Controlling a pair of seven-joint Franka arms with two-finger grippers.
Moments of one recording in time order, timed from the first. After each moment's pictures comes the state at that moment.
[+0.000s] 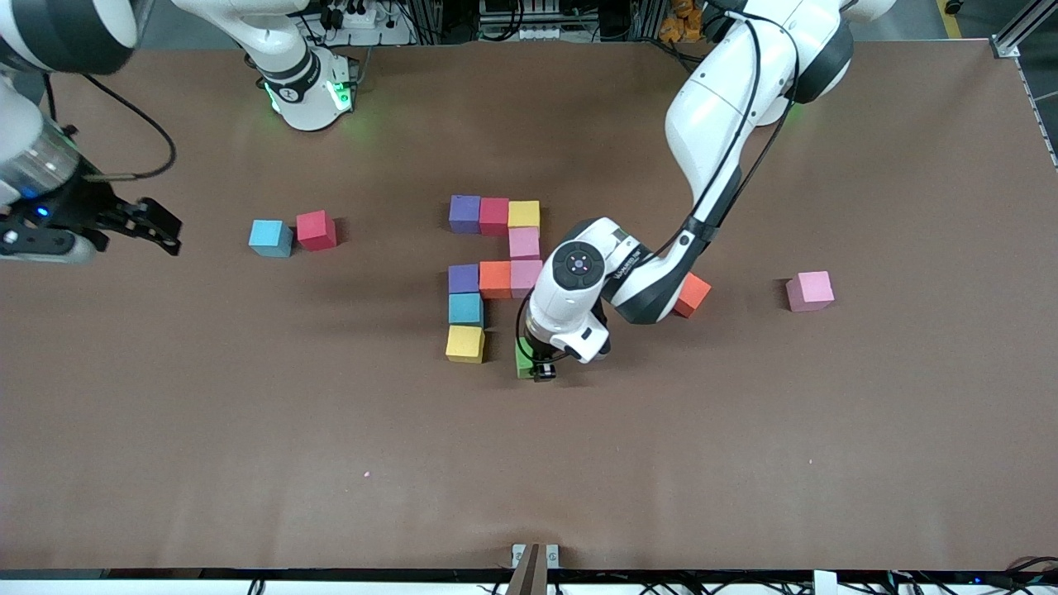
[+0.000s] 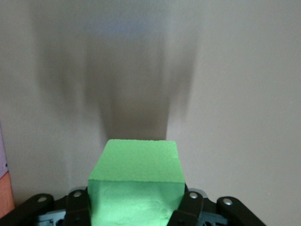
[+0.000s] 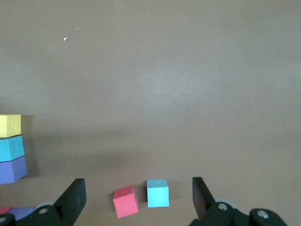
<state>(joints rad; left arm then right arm) -0.56 0.98 -0.21 -1.18 0.14 2.39 -2.44 -0.02 -0.07 0.07 -1.75 -0.08 1.75 0.11</state>
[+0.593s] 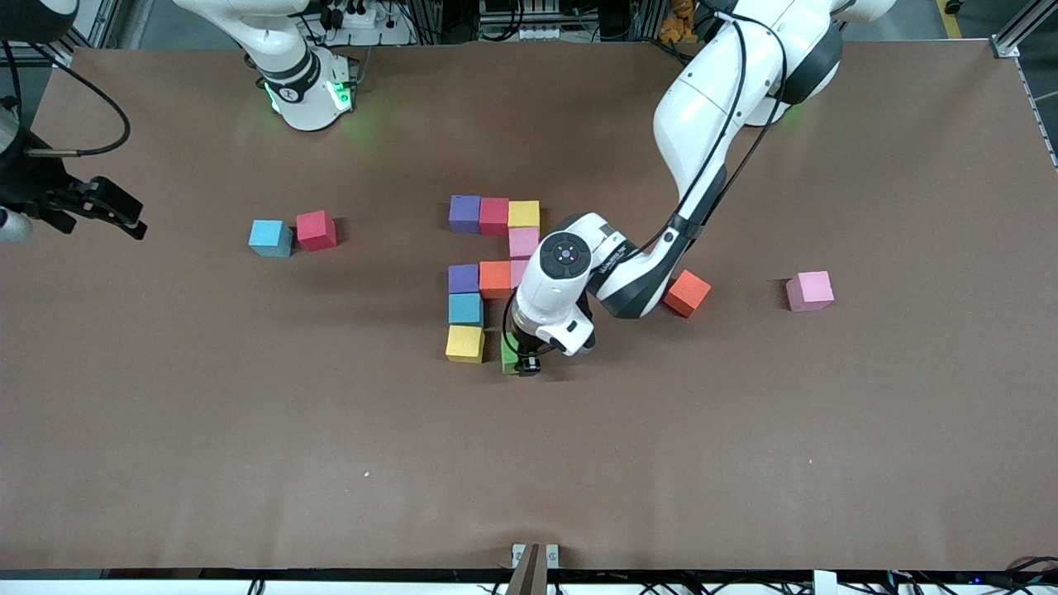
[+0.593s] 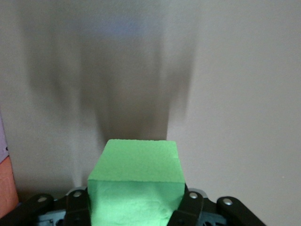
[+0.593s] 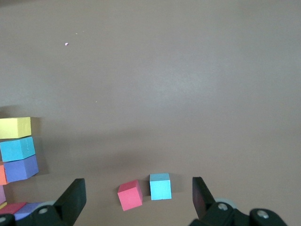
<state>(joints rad) -0.59 1.00 -0.21 -1.18 0.14 2.43 -2.46 -0.06 -0.08 0.04 -1.72 -0.02 1.70 0.09</state>
